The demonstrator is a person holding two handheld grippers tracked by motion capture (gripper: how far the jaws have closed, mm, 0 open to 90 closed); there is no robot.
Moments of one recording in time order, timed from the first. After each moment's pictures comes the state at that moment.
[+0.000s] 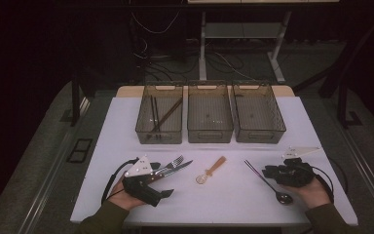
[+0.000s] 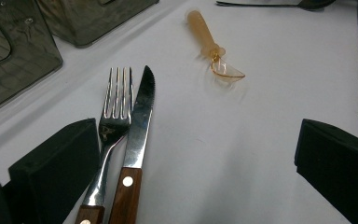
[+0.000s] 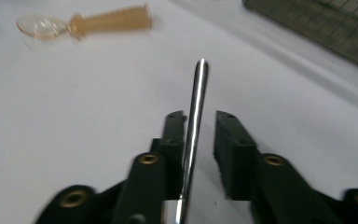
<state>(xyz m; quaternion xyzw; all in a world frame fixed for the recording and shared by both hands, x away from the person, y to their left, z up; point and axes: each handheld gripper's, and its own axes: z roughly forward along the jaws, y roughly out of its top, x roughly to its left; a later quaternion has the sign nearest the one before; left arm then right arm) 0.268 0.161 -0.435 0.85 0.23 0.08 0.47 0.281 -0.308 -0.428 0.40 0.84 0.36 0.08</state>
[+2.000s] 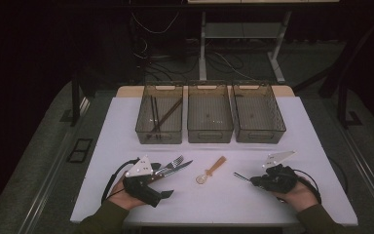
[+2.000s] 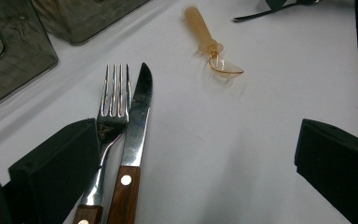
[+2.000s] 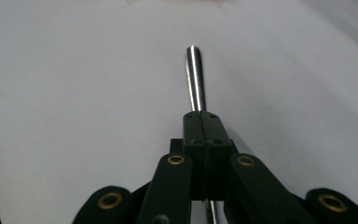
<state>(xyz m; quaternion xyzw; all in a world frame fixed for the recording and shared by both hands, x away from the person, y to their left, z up) 0.269 0.161 -0.436 0.85 0.23 0.08 0.46 0.277 -0.271 -0.435 0.32 0.89 0.33 0.05</state>
